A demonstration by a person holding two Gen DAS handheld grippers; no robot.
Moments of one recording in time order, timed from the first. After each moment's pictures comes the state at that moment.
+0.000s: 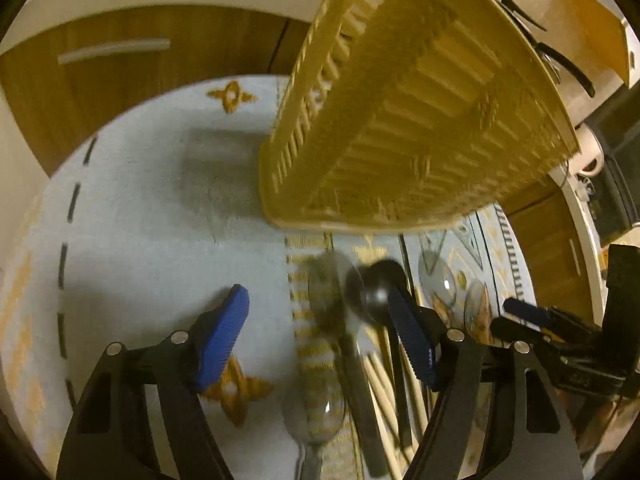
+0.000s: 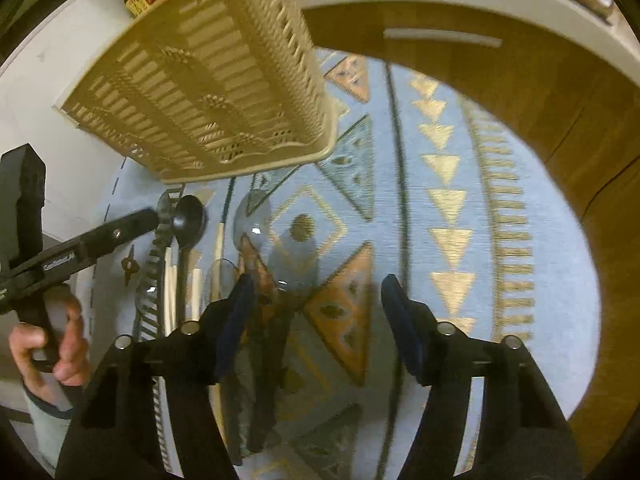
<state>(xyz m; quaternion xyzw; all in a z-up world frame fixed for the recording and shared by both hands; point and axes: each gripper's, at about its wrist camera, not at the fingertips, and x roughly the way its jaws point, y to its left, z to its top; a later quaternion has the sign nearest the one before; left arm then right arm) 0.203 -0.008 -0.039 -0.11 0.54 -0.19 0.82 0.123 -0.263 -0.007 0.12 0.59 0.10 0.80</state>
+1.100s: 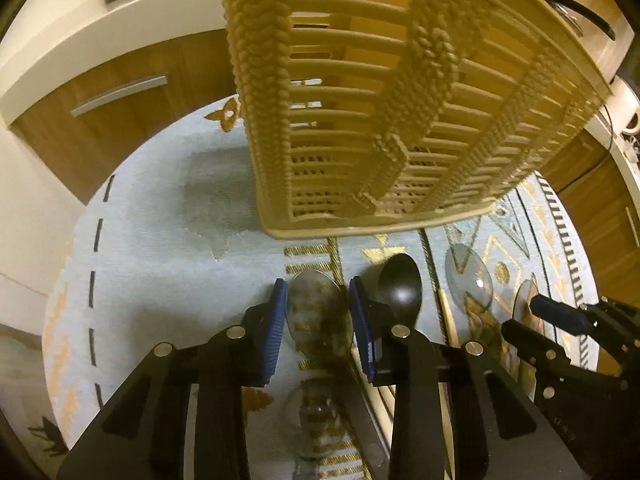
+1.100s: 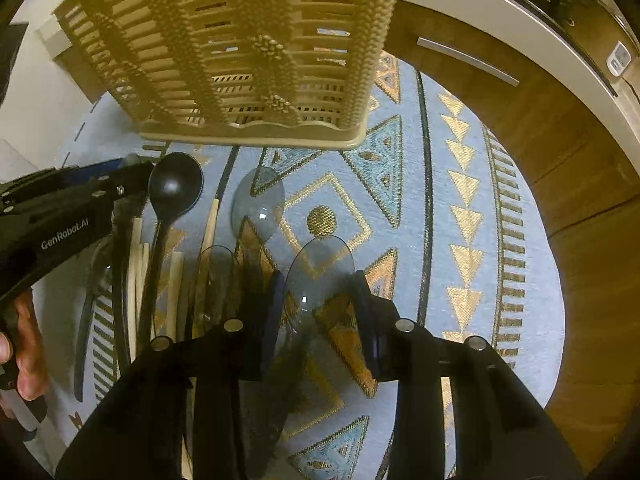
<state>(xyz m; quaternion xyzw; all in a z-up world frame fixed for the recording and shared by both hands) 0.199 -0.040 -0.032 0.00 0.53 -0.13 0.84 0.120 -0.183 -0.023 -0.02 0.59 0.05 0.80</state>
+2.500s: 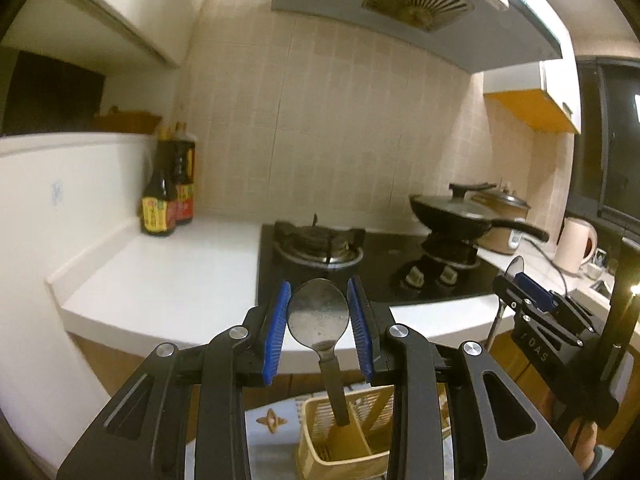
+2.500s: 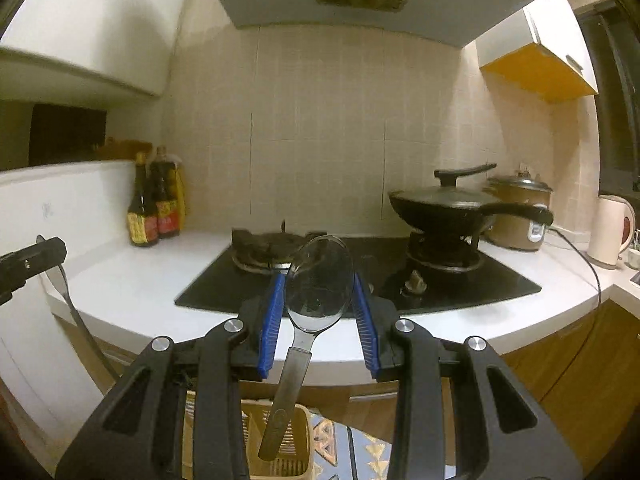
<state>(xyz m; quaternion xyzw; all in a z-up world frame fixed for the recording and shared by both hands) 0.181 -0.014 0.174 -0.05 0.15 -0.14 0.98 0.169 -0.233 0.169 0.02 0.14 -0.03 0.99</state>
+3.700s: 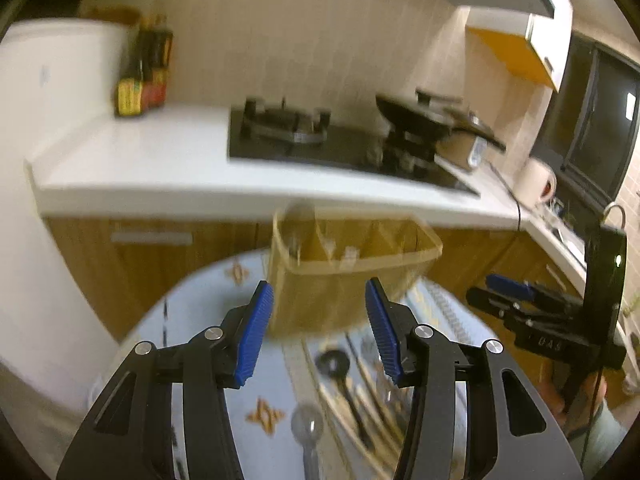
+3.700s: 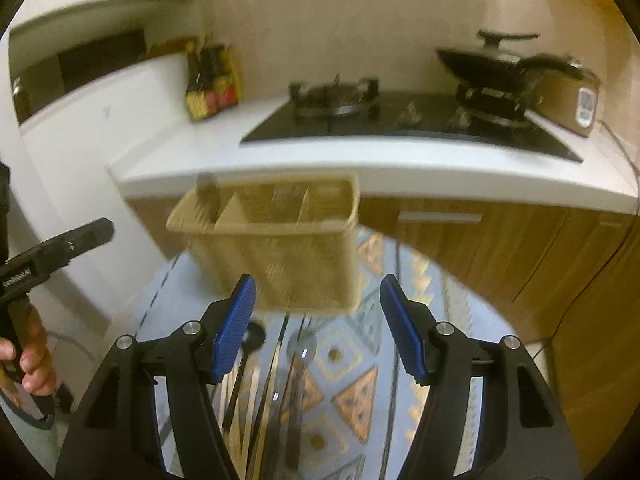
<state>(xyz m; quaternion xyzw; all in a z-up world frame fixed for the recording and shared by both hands) 0.116 0.023 0.104 -0.06 0.33 -0.22 0.91 0.082 -0.242 0.110 0.05 0.38 0.10 0.92</state>
